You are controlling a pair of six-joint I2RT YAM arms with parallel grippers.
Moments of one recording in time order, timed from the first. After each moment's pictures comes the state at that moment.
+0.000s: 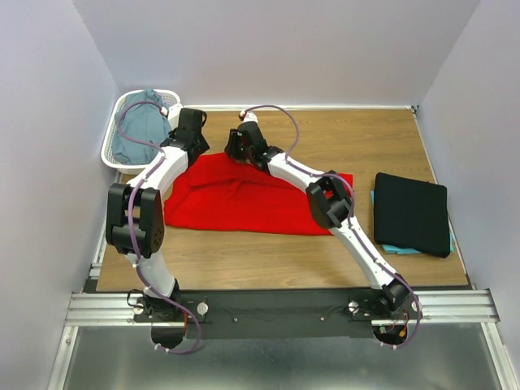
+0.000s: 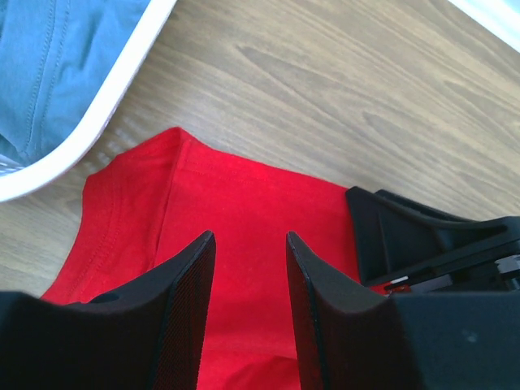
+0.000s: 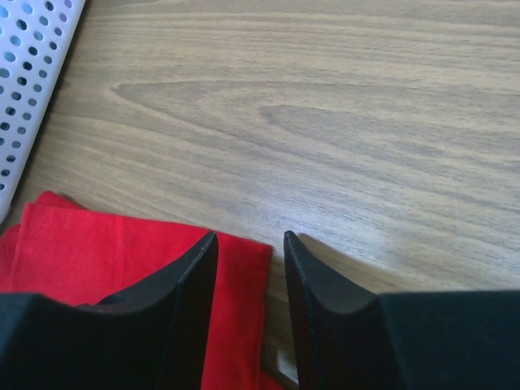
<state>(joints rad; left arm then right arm) -0.18 1.77 1.35 -0.29 -0.34 -0.61 0.69 2.75 2.35 -0.05 0.06 0.47</state>
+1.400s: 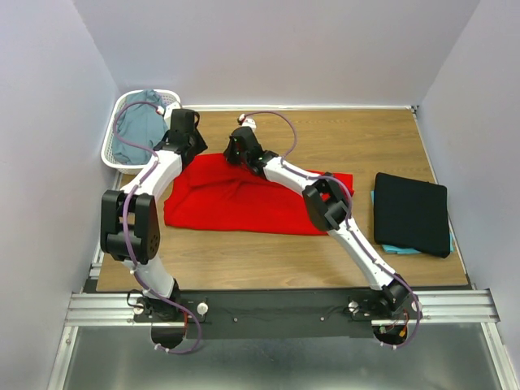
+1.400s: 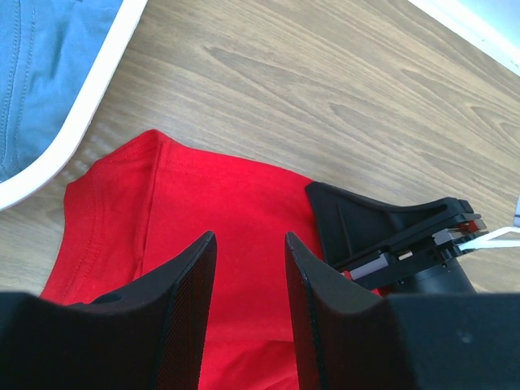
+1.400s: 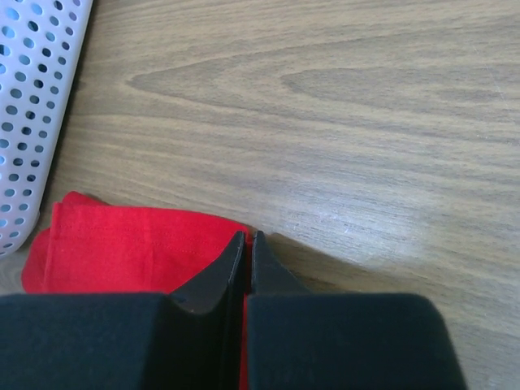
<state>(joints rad) -0.14 1.71 1.29 -0.23 -0.20 -0.57 0.73 2.75 2.33 -0.03 0.11 0.61</state>
